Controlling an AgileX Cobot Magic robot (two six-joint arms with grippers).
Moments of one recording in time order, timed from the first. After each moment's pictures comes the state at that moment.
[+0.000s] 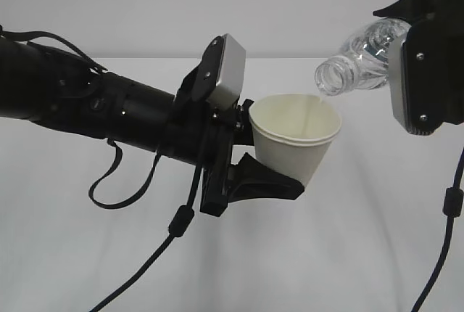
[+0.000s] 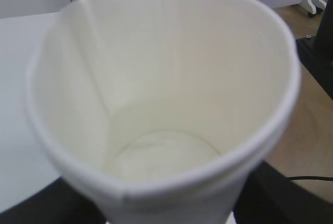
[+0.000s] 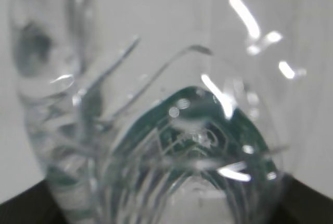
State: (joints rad) left arm -0.56 1.90 -1.09 1.54 -0.95 -0.87; right arm 0.27 1.25 -0.77 -1.26 -0.05 -0.44
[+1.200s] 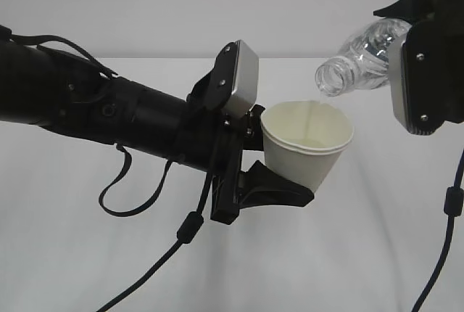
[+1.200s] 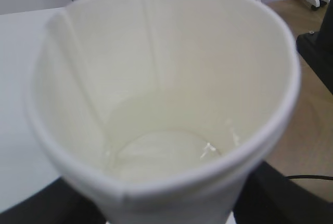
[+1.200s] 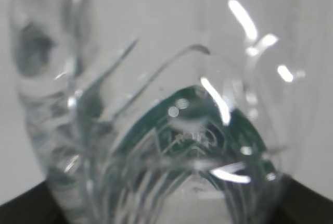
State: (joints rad) left arm -0.60 1.90 -1.09 1.53 -0.90 -0.87; right arm 0.27 1.25 -0.78 -1.27 -0.04 -0.44
